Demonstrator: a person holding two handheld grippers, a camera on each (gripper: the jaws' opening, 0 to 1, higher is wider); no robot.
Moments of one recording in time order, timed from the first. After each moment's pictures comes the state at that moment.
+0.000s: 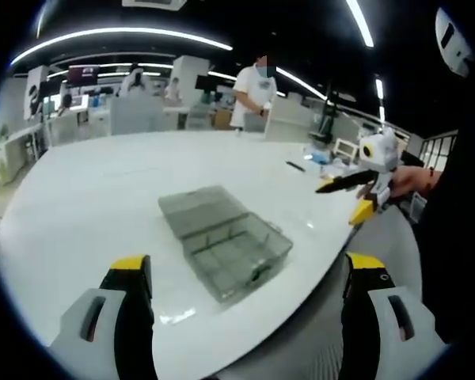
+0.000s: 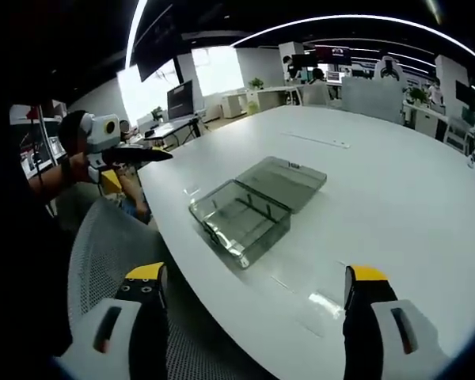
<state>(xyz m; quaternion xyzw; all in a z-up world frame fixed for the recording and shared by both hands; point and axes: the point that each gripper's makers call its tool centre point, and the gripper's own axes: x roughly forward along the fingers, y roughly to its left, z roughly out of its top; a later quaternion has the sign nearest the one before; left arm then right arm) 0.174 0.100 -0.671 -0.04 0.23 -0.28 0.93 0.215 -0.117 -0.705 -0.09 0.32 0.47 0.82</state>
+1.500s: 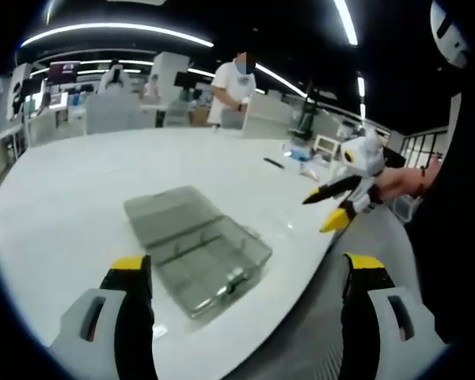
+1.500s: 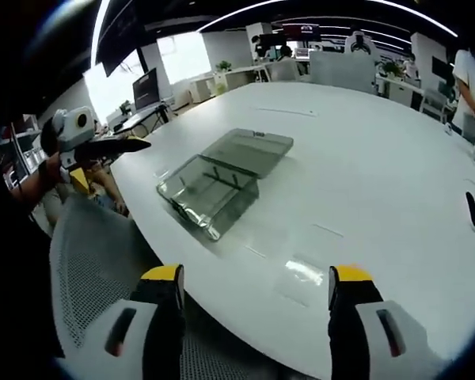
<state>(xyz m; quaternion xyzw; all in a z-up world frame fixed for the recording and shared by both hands) 0.185 0.049 -0.676 -0.04 0.23 -0.34 0.91 0.220 -0.151 -0.741 -0.09 0.39 0.39 0.83</state>
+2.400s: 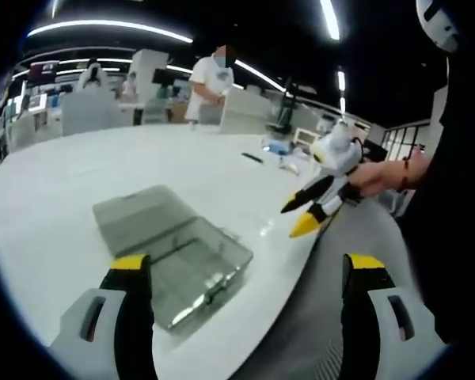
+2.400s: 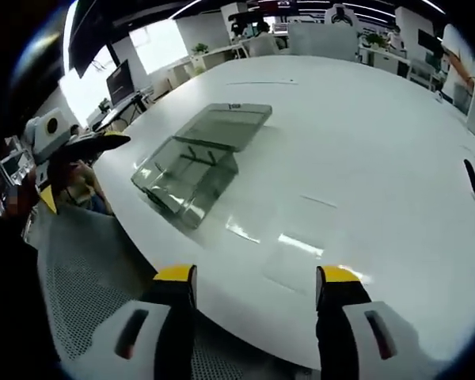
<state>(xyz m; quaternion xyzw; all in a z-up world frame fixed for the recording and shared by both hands) 0.189 0.019 -0.688 -0.04 0.23 -0.40 0.89 0.228 -0.161 -0.775 -0.07 0.46 0.35 0.81</state>
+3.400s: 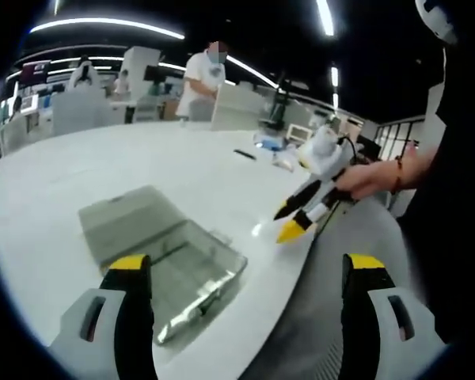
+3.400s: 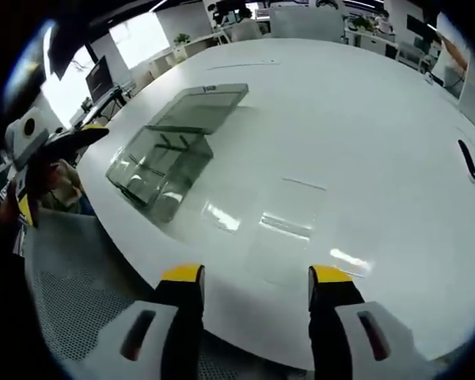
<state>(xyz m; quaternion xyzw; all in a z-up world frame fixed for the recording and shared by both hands) 0.199 0.001 -0.691 -0.04 0.24 -0.42 0.88 0.236 -0.173 -0.800 -0.08 0.50 0.30 0.81</state>
